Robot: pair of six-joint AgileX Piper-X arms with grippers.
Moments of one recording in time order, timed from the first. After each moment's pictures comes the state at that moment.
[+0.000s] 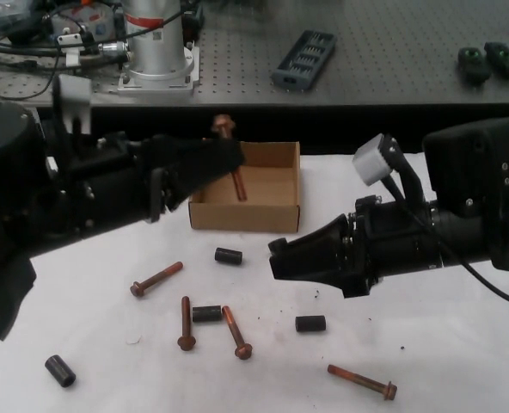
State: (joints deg) left arm -21.5 84.0 -36.7 -42.5 46.2 -52.1; right arm 32.5 89.0 -45.3 -2.4 -52.6 -0.3
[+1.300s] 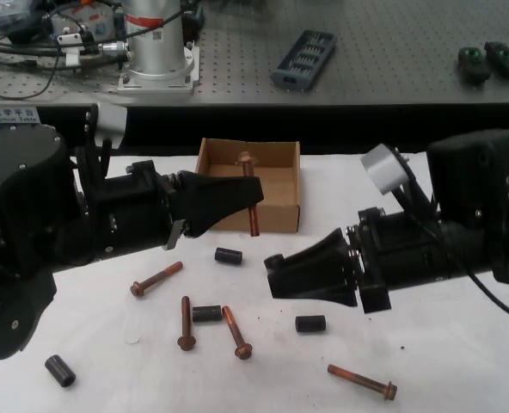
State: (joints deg) left arm -22.0 88.4 -36.5 -42.4 47.5 -41.2; right arm 32.5 89.0 -41.4 -5.1 -58.2 0.0
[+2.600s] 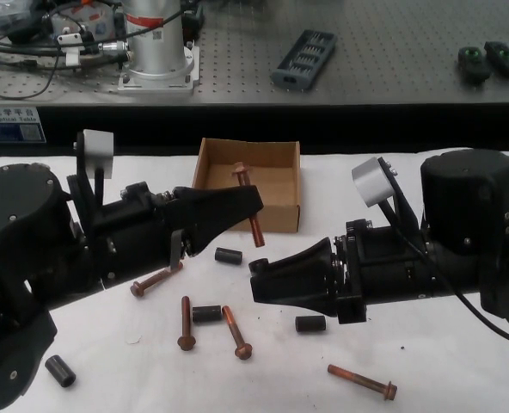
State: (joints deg) left arm -24.6 88.4 -30.4 -54.2 41.1 -52.8; right arm 35.8 89.0 -38.0 -19.2 -53.0 10.6
